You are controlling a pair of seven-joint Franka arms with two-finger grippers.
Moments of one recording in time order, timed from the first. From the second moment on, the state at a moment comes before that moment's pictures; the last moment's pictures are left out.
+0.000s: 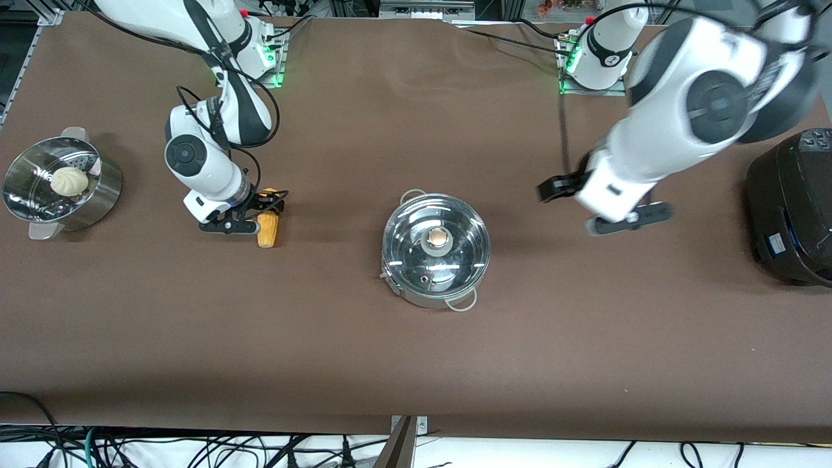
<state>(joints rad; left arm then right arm) -0.18 0.37 -0.26 -1.38 -0.07 1.60 -0.68 0.31 0.31 -0.04 -2.27 0.01 2.51 0.27</state>
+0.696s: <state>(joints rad) -0.44 0.65 -0.23 -1.26 -0.07 1.90 -1.02 0.33 0.38 -0.04 -2.26 0.00 2.57 0.27</state>
